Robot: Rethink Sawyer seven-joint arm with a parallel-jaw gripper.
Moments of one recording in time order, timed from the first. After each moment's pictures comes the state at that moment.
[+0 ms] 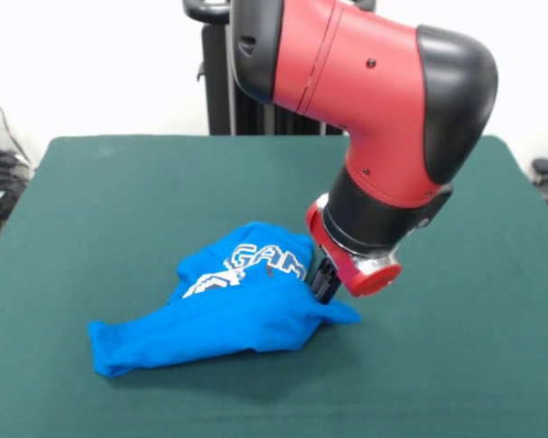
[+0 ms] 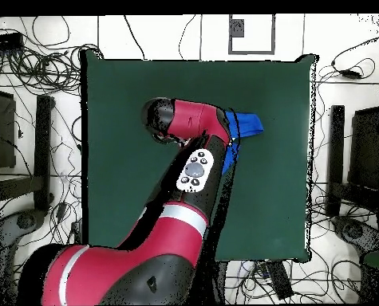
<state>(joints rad) 0.14 -0.10 -0.47 1.02 0.26 0.87 2.67</state>
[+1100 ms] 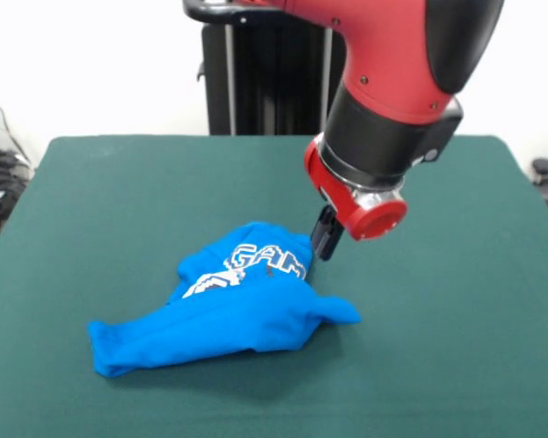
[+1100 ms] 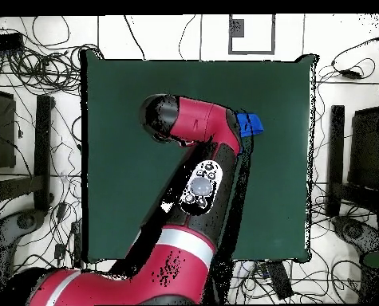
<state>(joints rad) 0.14 -0.26 -0.47 1.12 0.26 0.87 2.67</state>
